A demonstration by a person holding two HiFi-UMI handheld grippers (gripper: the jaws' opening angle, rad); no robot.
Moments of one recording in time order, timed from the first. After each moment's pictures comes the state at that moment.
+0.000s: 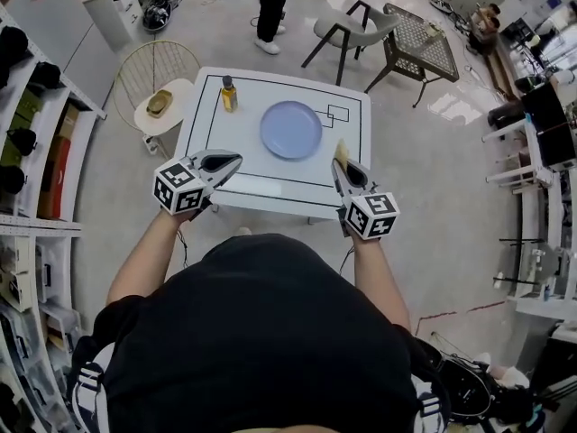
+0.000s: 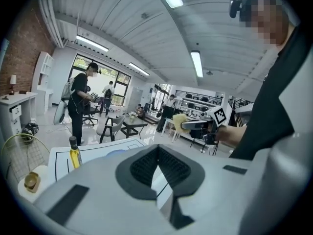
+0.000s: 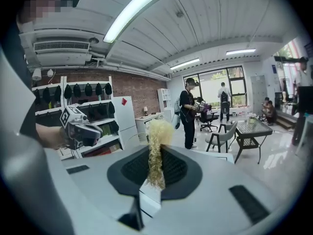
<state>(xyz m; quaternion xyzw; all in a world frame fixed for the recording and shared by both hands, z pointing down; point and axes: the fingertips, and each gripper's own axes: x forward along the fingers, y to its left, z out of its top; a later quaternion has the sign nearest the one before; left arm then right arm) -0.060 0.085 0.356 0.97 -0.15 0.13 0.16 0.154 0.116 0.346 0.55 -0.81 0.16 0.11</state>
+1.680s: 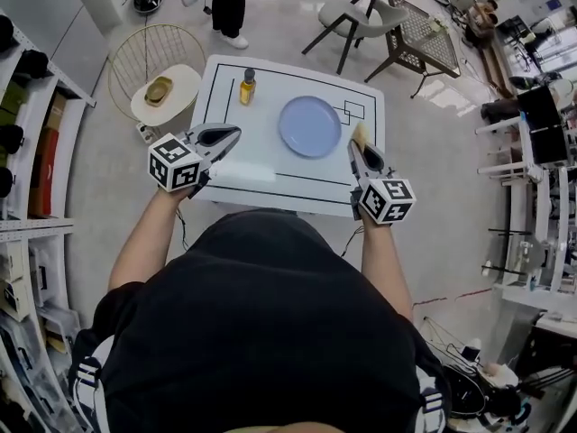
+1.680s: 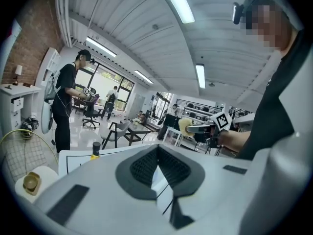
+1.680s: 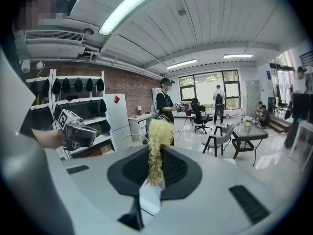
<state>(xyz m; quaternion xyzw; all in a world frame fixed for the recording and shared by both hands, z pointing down) -0.140 -0.011 0.367 0.97 -0.15 0.07 0.18 0.108 0.043 0.341 0.59 -0.78 0.15 0.13</state>
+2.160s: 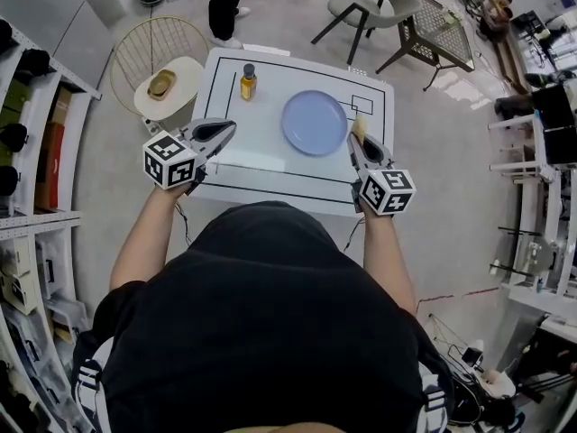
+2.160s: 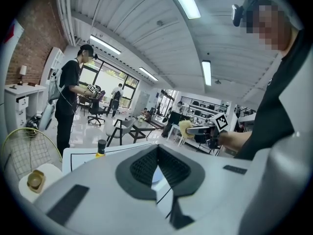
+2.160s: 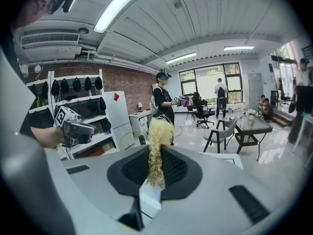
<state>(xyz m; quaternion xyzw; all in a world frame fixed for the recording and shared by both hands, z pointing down) -0.134 -0.037 0.385 0.96 -0.18 0.09 0.19 0.126 0.010 0.379 0.58 -0.78 0.18 0.13</state>
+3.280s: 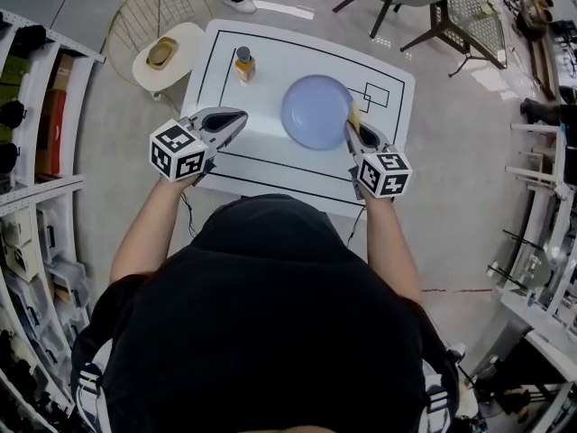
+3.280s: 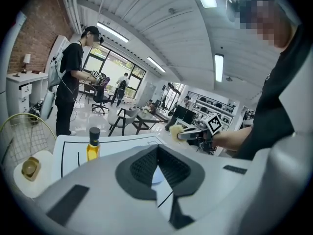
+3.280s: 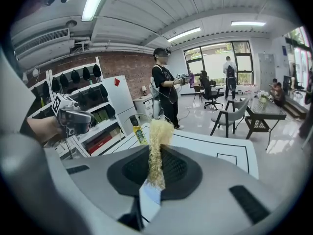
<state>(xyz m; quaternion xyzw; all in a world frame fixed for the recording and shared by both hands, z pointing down) -0.070 -0.069 0.432 0.94 -0.19 0.14 0.24 0.161 -0.054 0.475 0.51 -0.80 0.26 0.20</state>
